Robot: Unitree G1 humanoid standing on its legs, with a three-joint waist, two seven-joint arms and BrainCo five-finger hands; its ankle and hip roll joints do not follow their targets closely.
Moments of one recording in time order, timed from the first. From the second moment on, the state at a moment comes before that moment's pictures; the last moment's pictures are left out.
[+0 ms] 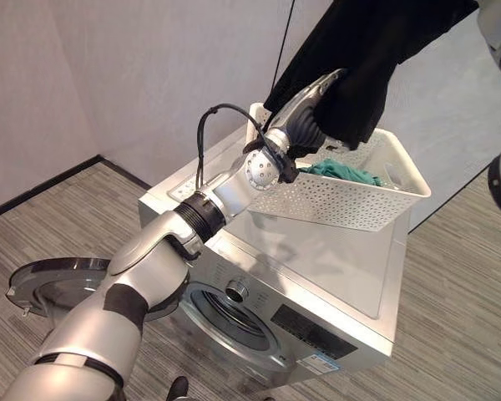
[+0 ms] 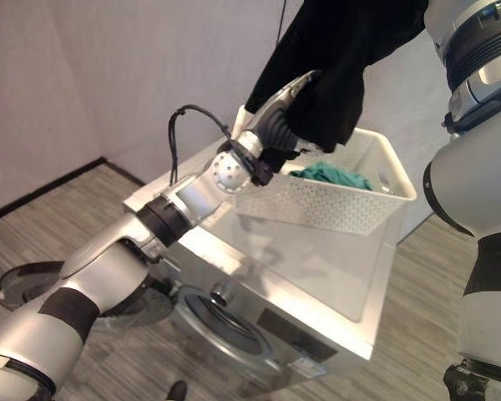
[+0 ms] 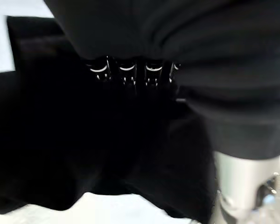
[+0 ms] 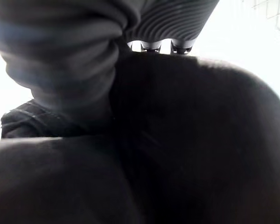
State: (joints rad) left arm -1.28 0.21 -0.81 0.75 -0.15 -0.08 0.26; right arm -1.96 -0.67 1.10 1.30 -0.06 0.08 -0.32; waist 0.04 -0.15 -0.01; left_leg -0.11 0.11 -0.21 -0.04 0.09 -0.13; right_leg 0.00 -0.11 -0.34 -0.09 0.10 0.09
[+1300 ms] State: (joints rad) left arm -1.29 0.23 -0.81 0.88 -0.20 -0.06 0.30; right arm -1.90 -0.59 1.07 1.24 -0.01 0.08 -0.29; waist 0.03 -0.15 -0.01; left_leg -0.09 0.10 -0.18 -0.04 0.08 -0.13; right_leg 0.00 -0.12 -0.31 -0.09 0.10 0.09
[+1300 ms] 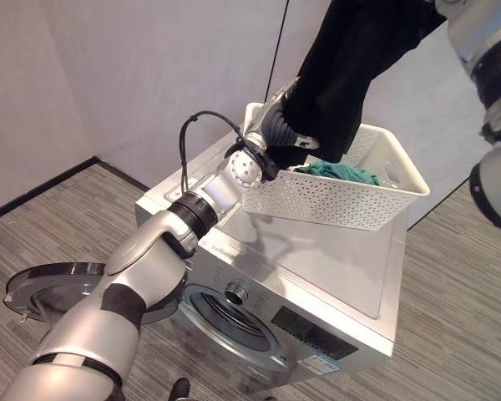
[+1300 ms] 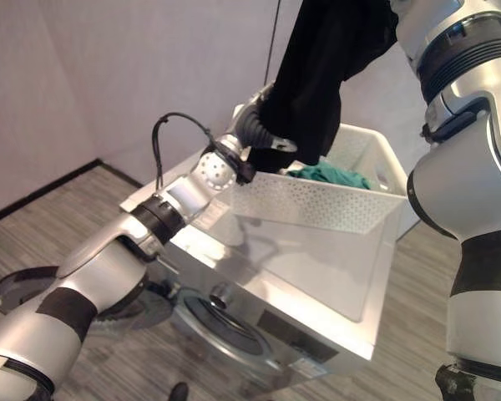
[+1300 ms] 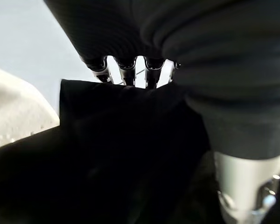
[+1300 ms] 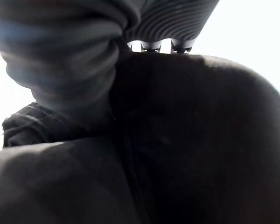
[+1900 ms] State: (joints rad) left arm -1.33 0.15 -0.81 0.91 -0.29 -0.05 0.31; right arm -1.84 -0.47 1.04 1.04 0.07 0.05 -0.26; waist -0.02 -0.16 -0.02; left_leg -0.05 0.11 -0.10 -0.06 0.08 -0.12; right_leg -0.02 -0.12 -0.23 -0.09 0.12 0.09
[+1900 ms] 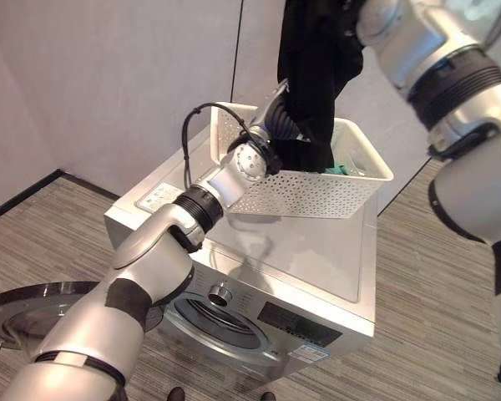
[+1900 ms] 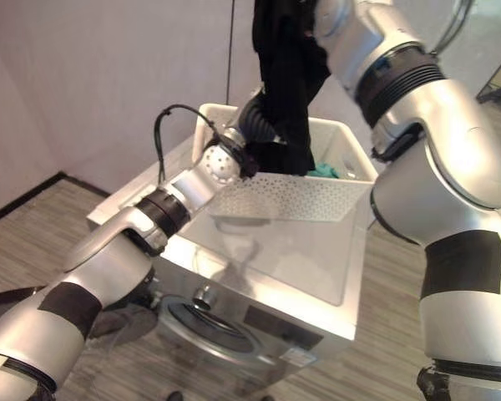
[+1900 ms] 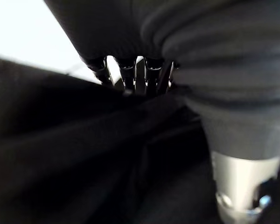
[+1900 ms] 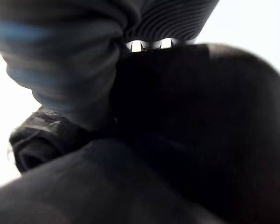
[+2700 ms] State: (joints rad) left arm -1.23 0.21 -0.68 0.90 -0.51 -0.14 0.31; right arm -1.77 -0.46 0.92 0.95 0.20 -0.01 -0.30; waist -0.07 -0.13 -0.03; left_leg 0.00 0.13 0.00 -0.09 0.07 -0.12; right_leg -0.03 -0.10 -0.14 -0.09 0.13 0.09
